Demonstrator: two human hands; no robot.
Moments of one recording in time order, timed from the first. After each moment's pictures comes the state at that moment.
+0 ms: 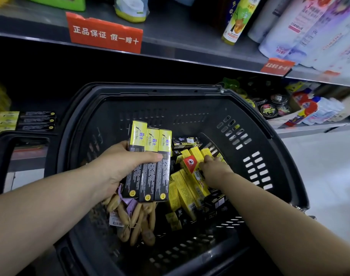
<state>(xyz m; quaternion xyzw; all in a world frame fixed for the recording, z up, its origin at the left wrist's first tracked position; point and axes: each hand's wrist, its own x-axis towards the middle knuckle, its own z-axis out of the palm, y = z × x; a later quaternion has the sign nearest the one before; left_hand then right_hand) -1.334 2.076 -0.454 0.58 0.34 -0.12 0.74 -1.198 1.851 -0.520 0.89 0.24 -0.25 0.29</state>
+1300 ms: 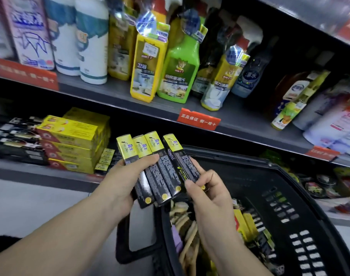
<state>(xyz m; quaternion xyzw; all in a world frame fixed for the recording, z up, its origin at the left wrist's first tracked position) -1.429 2.177 -0.385 0.37 0.38 0.15 0.84 -1.364 2.022 -0.381 0.66 0.21 -0.22 -0.69</state>
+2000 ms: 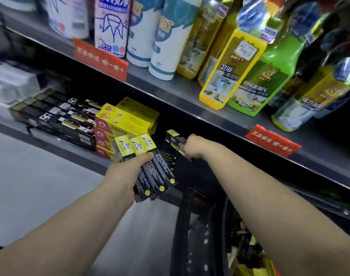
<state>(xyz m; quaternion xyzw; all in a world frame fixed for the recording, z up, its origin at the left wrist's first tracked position) -1.456 2.285 -0.449 0.26 0.52 0.25 0.78 -1.276 2.277 -0.418 0.89 0.39 -0.25 0.06</state>
